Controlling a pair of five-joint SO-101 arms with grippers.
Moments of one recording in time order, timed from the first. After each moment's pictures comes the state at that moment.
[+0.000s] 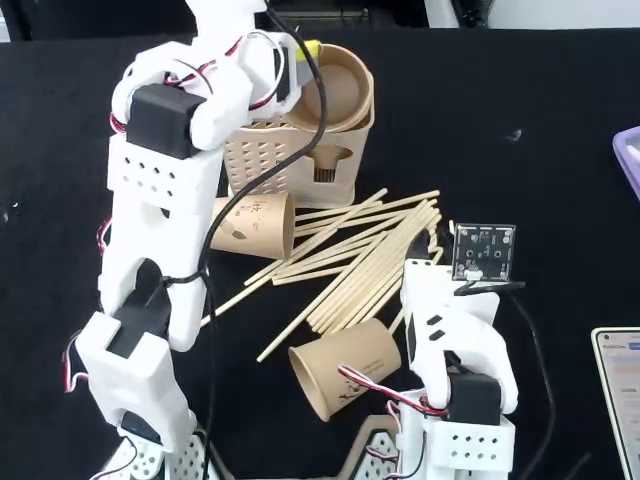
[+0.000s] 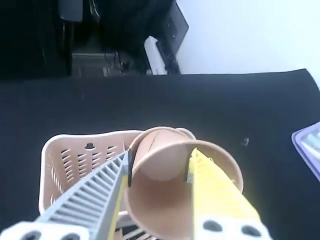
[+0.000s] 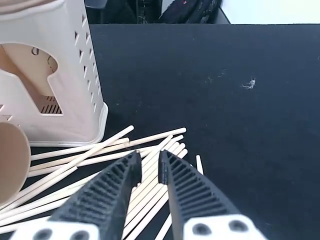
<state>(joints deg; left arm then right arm) 15.4 13.1 -62.5 84.4 12.9 5.1 -95.4 82.1 49.4 1.4</state>
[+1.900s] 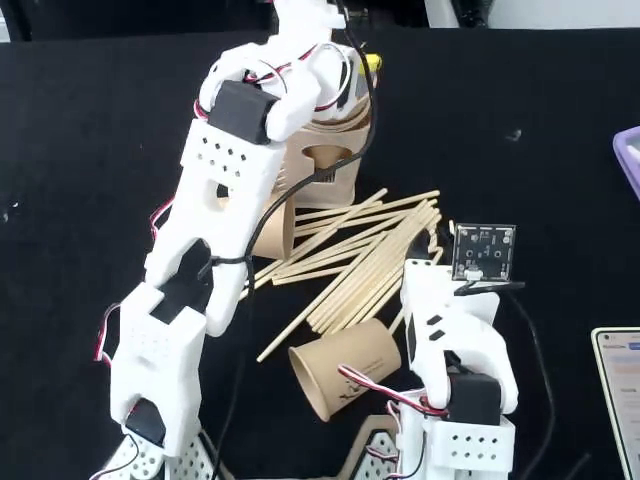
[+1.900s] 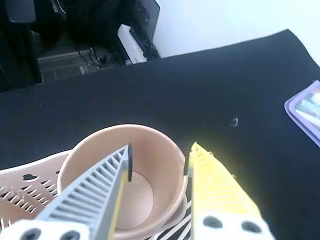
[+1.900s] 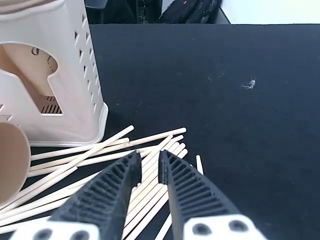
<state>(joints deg) 22.0 25.8 -65.5 75.2 7.9 5.1 -95.4 82.1 49.4 1.4</state>
